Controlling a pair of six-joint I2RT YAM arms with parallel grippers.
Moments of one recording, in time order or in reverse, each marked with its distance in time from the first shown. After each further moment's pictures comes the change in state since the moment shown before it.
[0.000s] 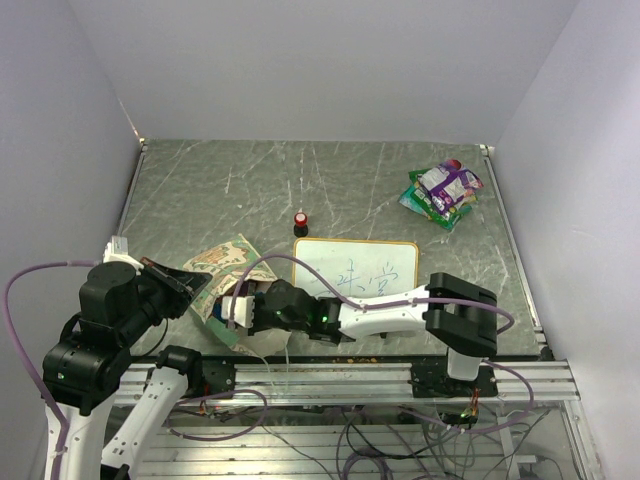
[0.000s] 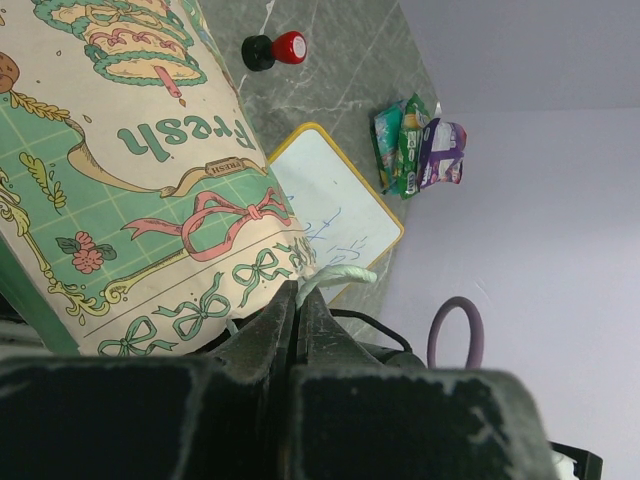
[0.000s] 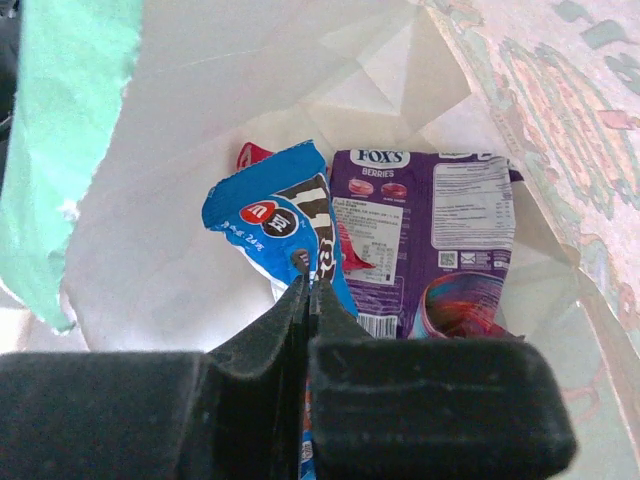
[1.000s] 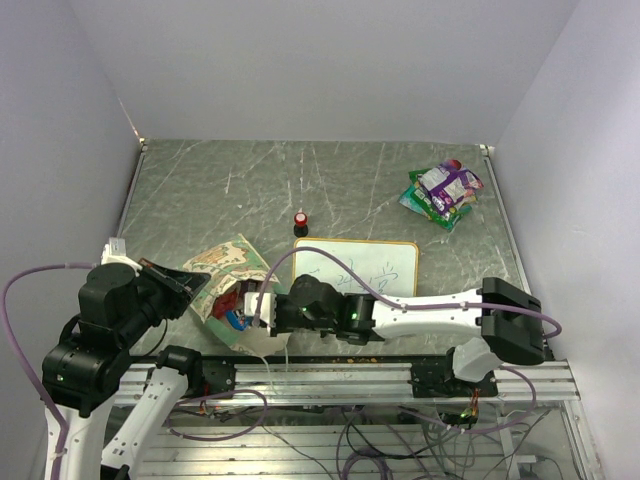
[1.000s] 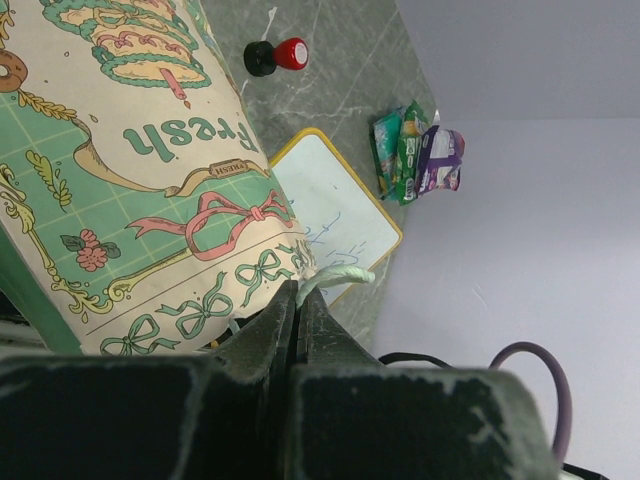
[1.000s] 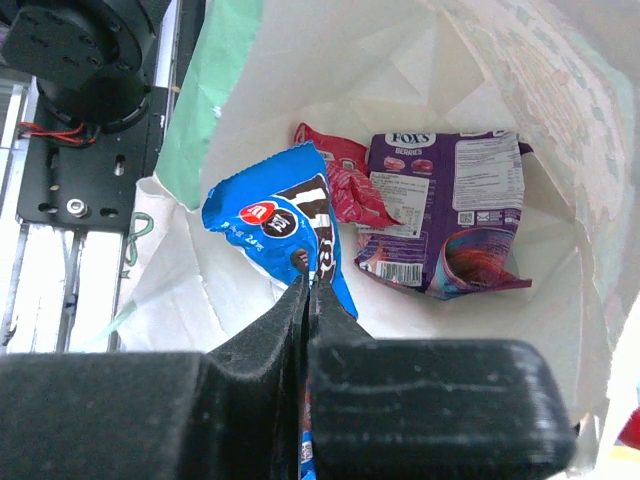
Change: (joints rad) left arm 0.000 -0.010 0.000 -0.004 -0.024 -0.016; right arm -0.006 -0.277 -0.106 -0.185 -0.103 0.101
